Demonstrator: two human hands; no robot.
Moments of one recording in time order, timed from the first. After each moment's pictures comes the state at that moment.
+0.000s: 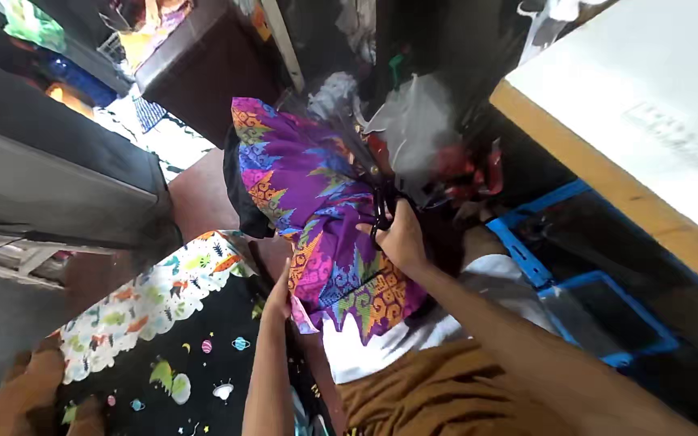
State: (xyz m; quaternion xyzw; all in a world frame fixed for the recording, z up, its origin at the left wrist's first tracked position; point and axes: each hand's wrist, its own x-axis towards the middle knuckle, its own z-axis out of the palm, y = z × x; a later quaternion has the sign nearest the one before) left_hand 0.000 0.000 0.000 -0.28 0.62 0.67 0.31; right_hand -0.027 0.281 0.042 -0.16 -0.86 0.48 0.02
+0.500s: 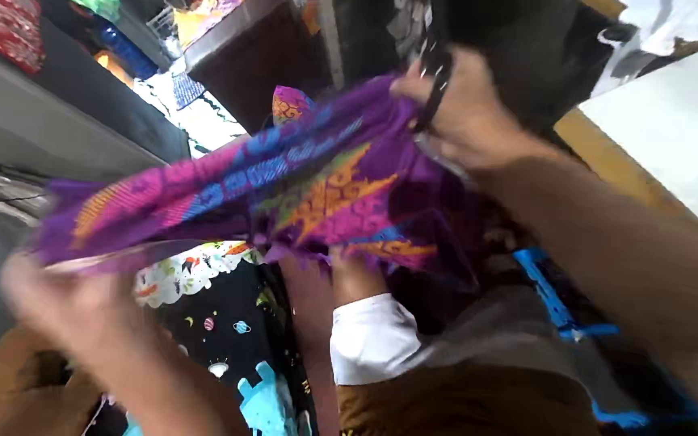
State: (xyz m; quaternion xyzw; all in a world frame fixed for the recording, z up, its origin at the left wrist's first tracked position) left_hand 0.018 -0.113 0.249 0.07 0.72 0.64 -0.26; right_hand -0.152 0.293 0.209 0.02 -0.68 0.73 0.05
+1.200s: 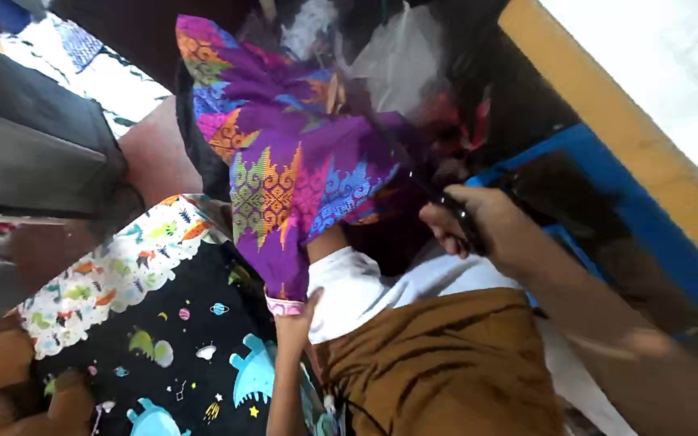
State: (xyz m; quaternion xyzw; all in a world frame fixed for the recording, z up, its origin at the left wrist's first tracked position) left_hand 0.141 0.062 0.023 -0.16 0.83 0.53 0.02; right_hand 0.053 0.379 0.126 -0.14 -0.73 0.63 -0.21
